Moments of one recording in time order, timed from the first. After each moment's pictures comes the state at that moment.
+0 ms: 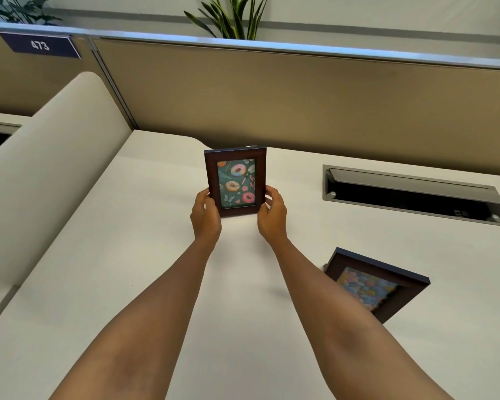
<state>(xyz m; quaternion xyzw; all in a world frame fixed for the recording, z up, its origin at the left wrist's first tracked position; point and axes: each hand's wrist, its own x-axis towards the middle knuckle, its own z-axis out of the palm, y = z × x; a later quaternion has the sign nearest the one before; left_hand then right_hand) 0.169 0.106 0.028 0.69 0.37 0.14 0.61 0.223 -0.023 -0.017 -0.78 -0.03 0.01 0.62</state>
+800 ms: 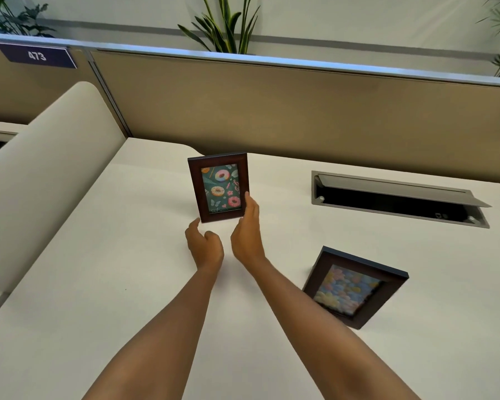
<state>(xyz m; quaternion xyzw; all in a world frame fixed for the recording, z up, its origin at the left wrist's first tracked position) 0.129 0.074 0.004 0.68 0.43 0.19 0.56 0.159 -0.004 0.018 -0.83 -0.10 0.01 0.55</state>
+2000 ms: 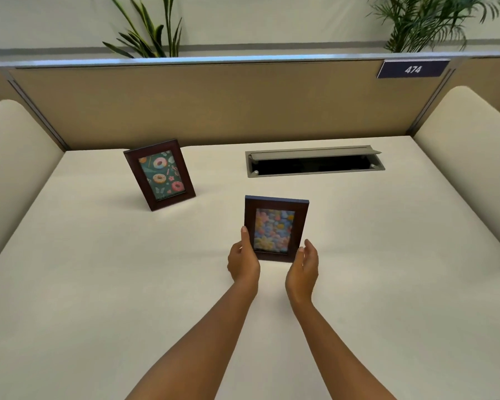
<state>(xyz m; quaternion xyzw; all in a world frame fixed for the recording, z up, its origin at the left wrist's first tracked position) 0.019 -0.135 0.031 0.68 0.40 -0.06 0.61 -0.005 -0.231 -0.015 -0.71 0.29 -0.13 0.63</state>
